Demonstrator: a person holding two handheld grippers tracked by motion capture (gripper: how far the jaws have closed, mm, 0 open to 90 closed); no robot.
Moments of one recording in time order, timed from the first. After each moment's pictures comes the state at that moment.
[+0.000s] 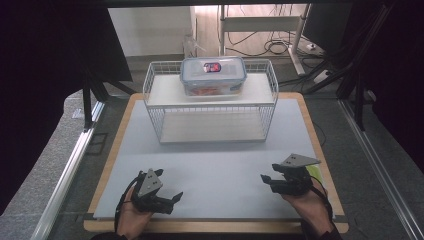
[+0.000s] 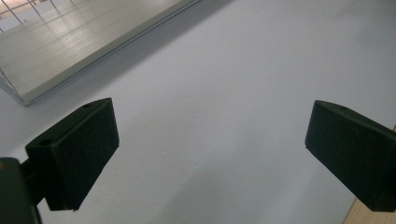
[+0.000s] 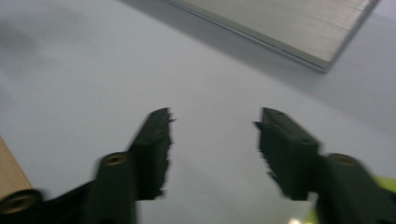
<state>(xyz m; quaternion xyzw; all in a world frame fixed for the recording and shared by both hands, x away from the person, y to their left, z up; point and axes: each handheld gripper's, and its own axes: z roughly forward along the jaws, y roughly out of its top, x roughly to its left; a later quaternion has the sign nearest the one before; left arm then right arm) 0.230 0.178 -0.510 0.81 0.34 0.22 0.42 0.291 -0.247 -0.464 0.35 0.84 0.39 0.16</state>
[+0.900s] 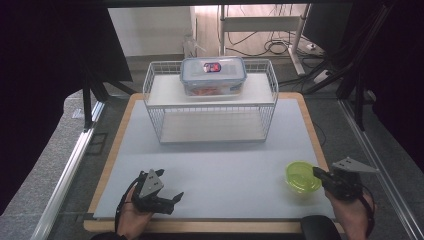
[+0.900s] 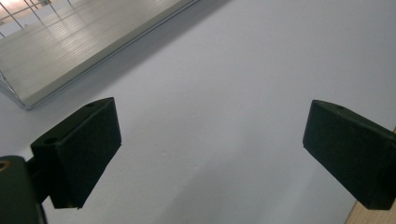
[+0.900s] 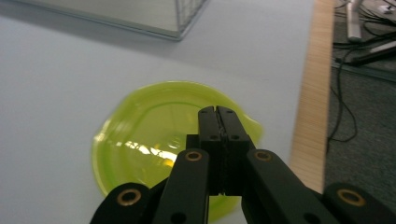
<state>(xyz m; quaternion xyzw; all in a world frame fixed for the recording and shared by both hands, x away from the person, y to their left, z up) 0.229 0.175 -0.510 0.82 0.33 0.23 0.42 0.272 -0.351 -0.448 0.47 0.76 0.37 0.25</state>
